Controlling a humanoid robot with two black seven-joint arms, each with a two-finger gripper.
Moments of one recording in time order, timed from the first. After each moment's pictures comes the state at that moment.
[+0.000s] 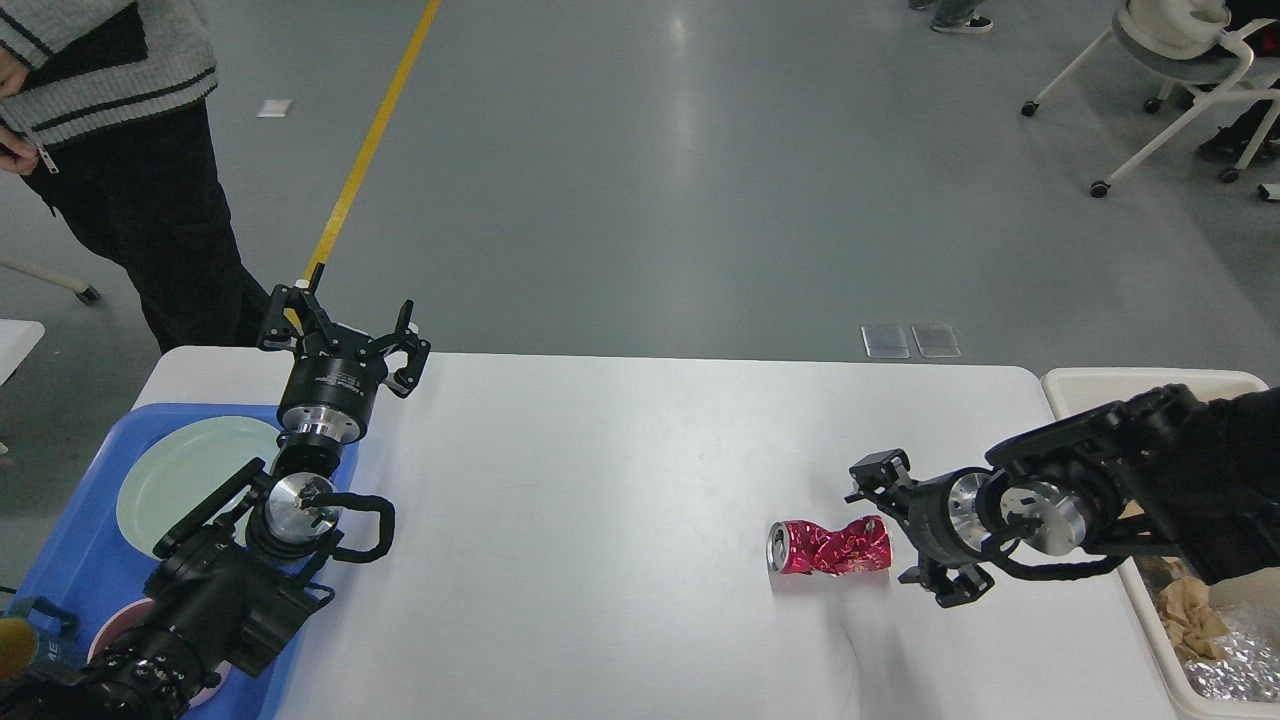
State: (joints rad) left arm -0.59 0.09 -1.07 -0.58 -0.01 -0.38 -0.39; right arm 1.45 -0.35 -1.01 1.33 0.57 -0.02 -0.01
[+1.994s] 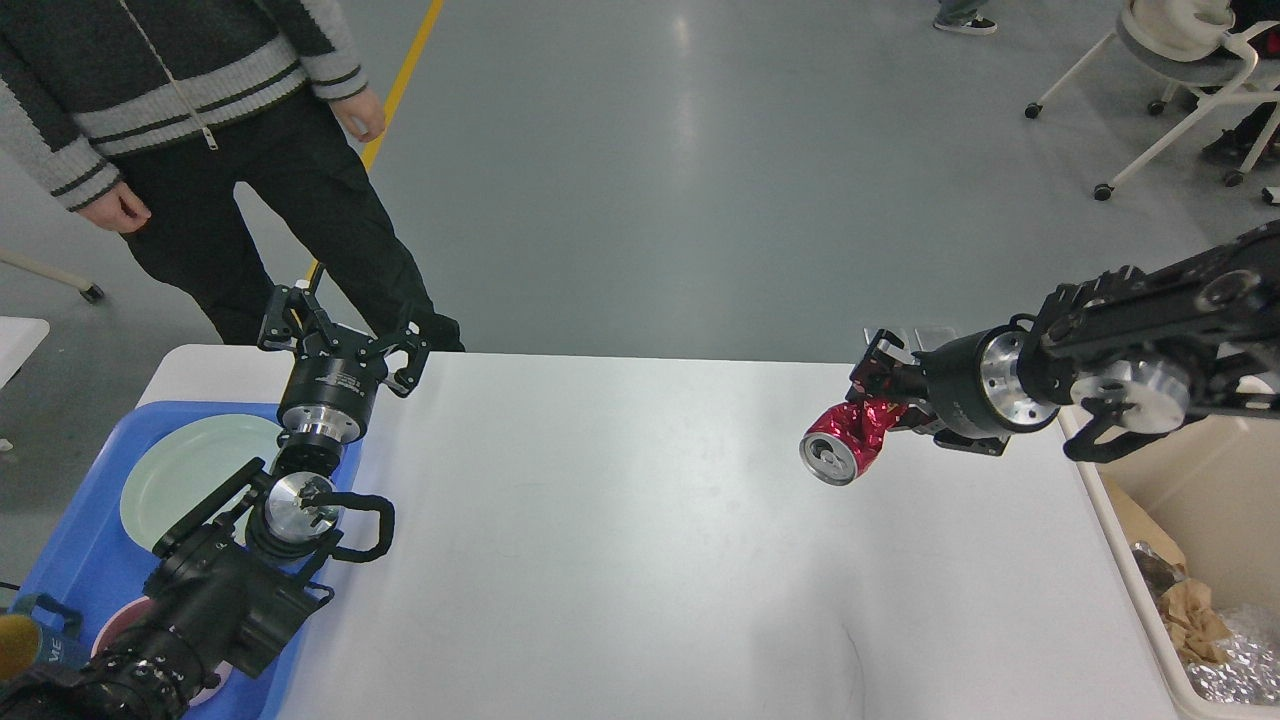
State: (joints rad) left arm -0.59 0.09 -1.07 -0.58 -0.01 -0.38 -0.39; right arm 2.03 -0.42 -1.15 1.66 0.23 0.05 0.00
